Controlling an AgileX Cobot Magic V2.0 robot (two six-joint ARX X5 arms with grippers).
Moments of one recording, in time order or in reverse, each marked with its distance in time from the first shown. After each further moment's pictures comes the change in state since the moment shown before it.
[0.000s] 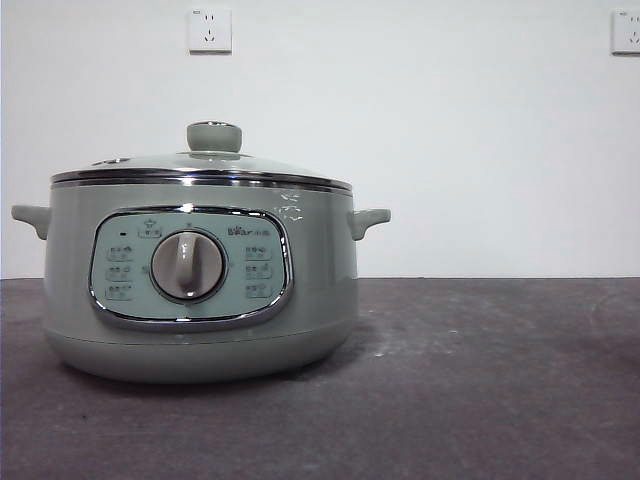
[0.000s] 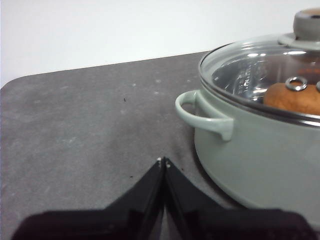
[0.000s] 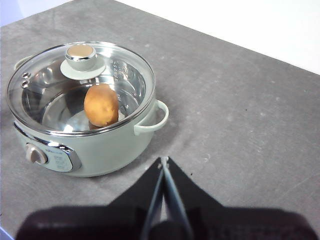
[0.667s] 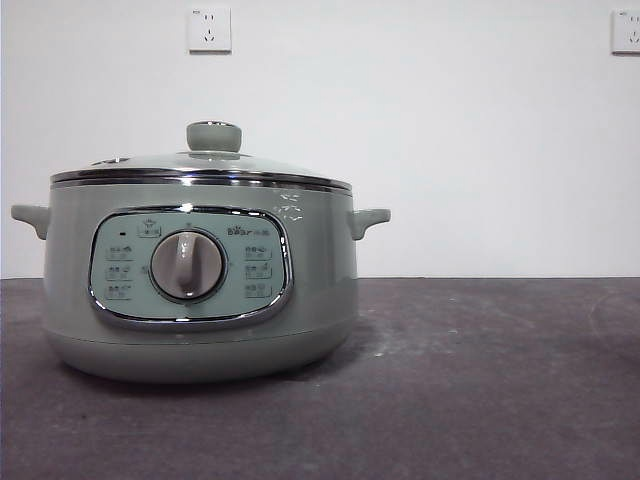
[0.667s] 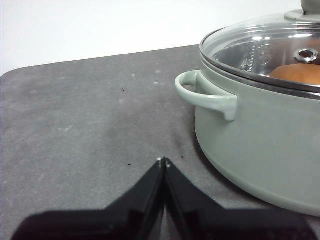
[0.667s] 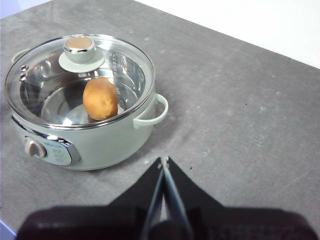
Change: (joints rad) left arm 0.001 -0.036 -0.067 0.023 0.000 0.000; right arm 0.000 0.000 0.000 -0.023 0.000 0.000
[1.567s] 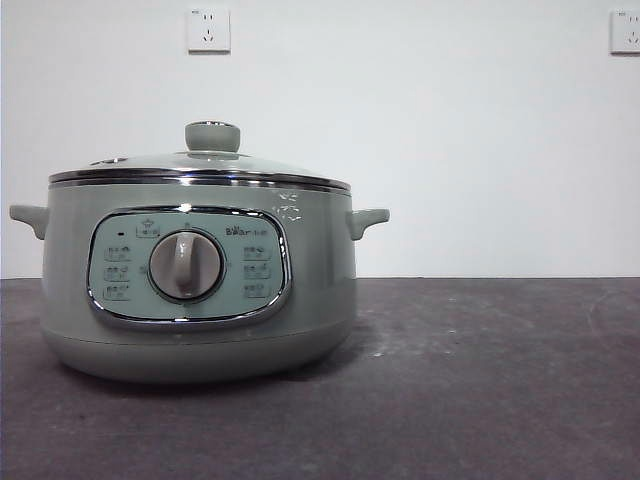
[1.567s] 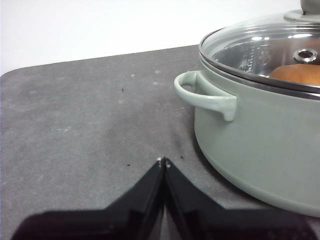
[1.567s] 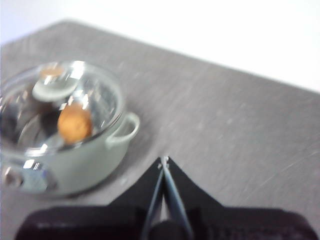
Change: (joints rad) left arm 0.000 0.000 0.000 0.000 0.000 0.000; right arm -0.146 -0.124 -0.014 0.019 -0.030 -0.011
